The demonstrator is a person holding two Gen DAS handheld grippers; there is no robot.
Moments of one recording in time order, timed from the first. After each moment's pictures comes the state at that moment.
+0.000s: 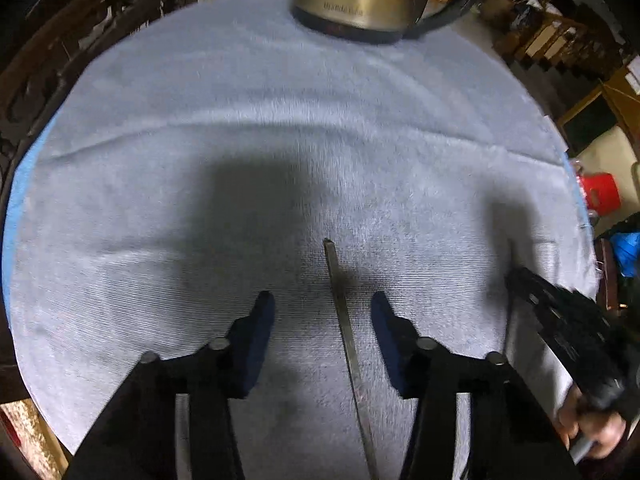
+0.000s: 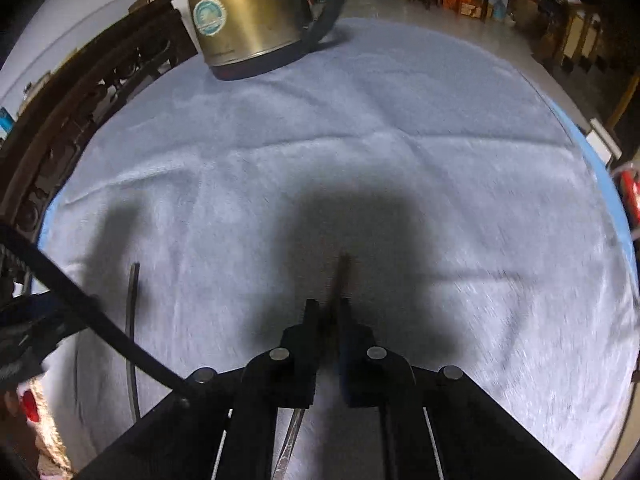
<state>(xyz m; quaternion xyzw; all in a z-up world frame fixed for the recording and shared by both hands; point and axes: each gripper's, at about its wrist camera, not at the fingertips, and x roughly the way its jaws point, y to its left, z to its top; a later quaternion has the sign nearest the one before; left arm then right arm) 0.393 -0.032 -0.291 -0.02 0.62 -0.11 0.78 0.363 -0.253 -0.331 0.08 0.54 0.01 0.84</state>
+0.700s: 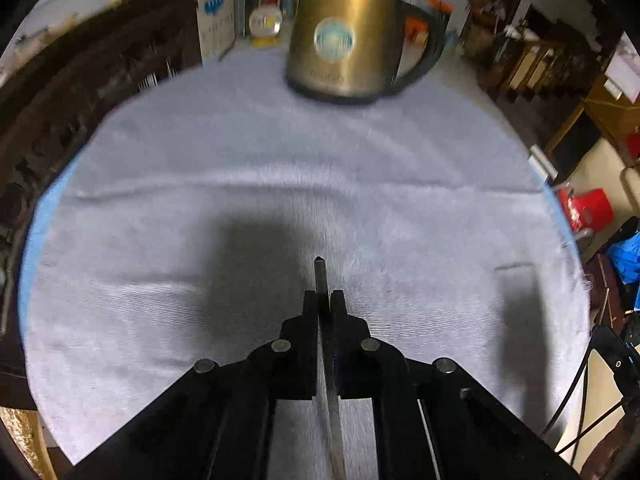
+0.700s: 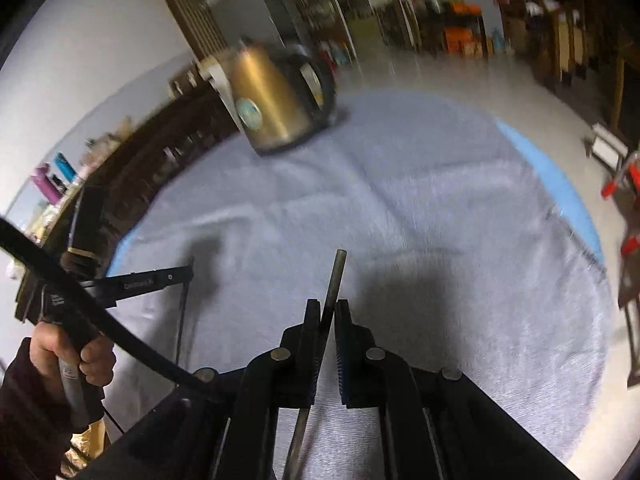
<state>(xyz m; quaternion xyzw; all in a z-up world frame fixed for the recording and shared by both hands) 0.346 -0.021 -0.232 -0.02 0.50 -0.12 0.86 0.249 -0.296 -0.259 0.14 0.39 0.06 0.91</state>
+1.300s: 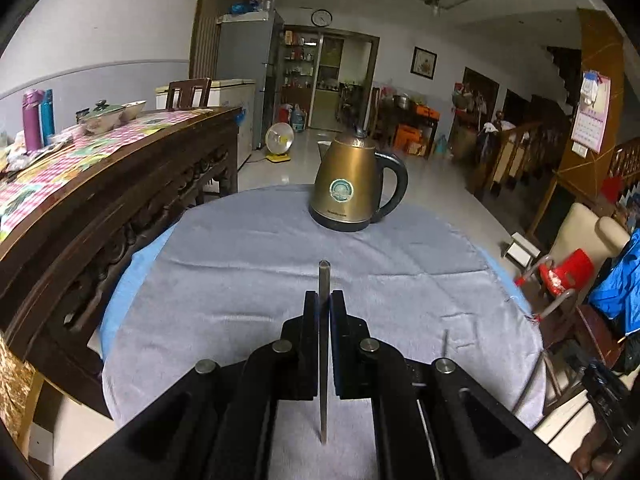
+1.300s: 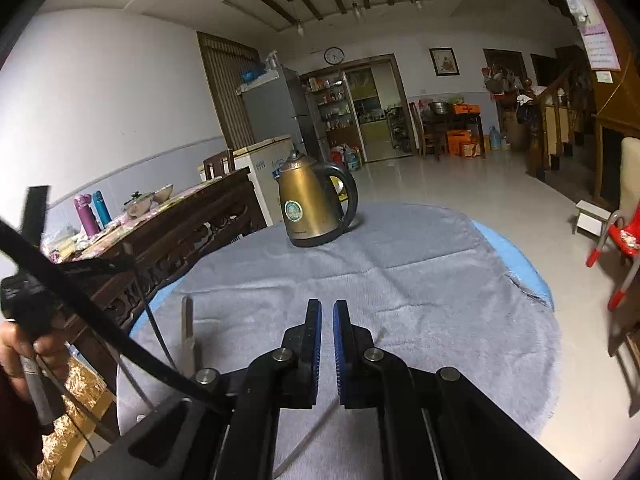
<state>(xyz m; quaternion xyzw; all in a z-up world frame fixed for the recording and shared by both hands) 0.211 0.050 -0.122 -0.05 0.31 -0.11 0.94 0.117 -0.267 -0.198 0.11 0.23 0.04 0.97</state>
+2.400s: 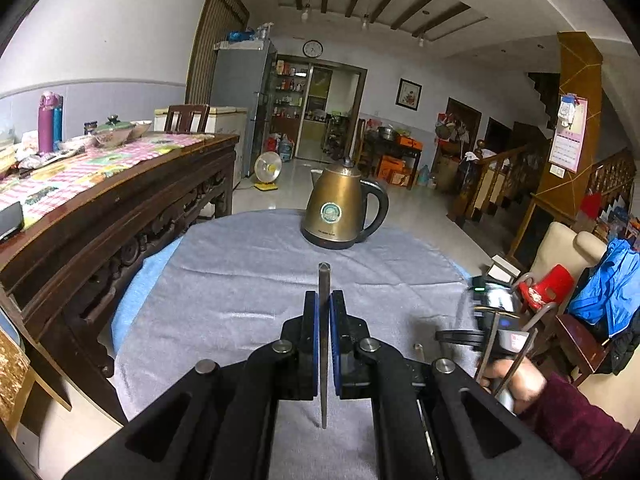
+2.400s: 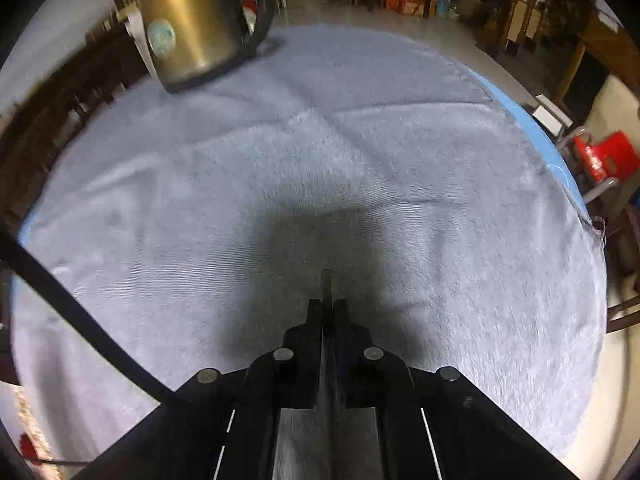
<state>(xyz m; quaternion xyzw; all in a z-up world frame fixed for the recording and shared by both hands) 0.138 0.079 -0.112 -0.07 0.24 -0.13 0.96 0.301 -0.265 -0.312 0.10 0.51 -0.08 0.85</state>
